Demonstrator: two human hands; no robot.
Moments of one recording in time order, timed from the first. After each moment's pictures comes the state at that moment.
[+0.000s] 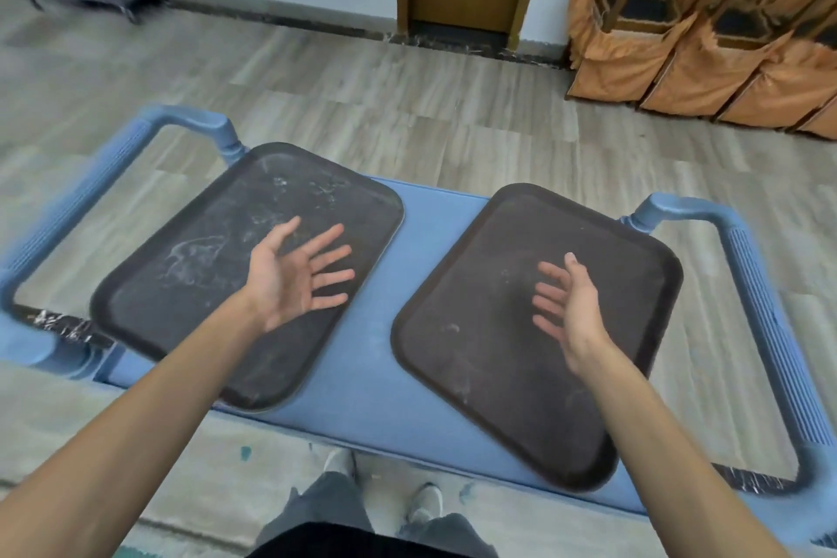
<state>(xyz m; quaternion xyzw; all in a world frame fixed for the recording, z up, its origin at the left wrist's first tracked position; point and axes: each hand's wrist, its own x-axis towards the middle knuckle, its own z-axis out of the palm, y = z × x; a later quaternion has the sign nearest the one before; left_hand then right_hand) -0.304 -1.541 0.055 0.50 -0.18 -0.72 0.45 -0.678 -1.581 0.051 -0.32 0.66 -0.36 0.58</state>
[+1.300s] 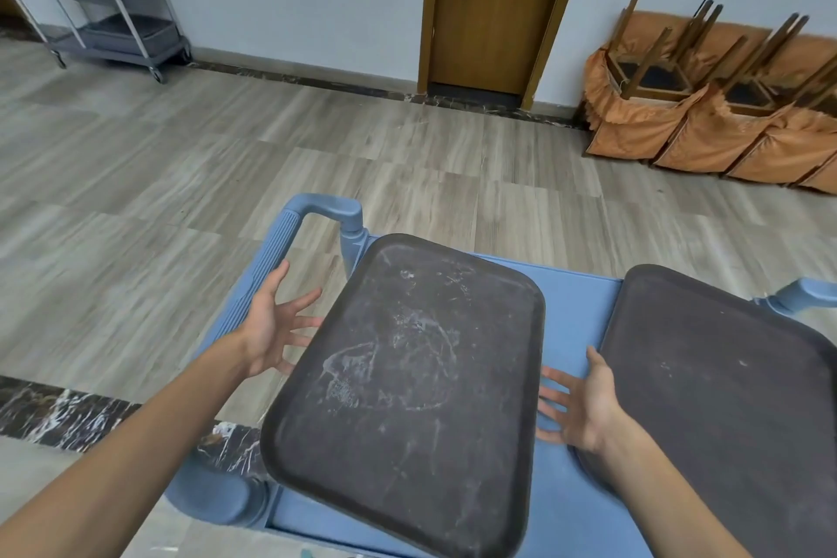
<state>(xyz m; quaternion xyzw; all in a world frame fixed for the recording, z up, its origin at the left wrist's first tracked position) 0.010 -1.579 0.031 0.64 -0.21 -0.66 0.32 -0.434 -1.595 0.003 -0.07 0.66 -0.29 0.68</state>
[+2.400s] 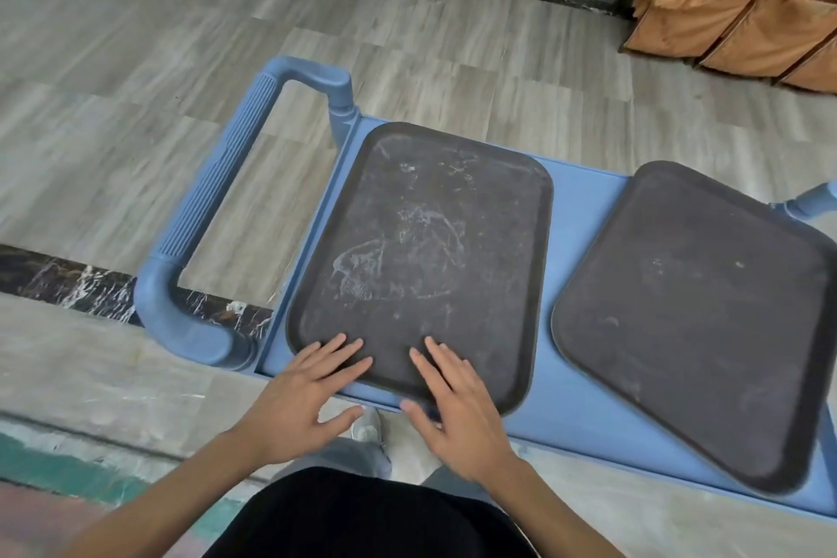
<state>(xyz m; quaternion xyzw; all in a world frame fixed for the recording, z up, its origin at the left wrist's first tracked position) -0.104 -1.363 -0.051 0.58 -0.77 -0.25 0.04 -0.374 -1.403 -0.055 -0.83 0.48 -0.03 0.30</state>
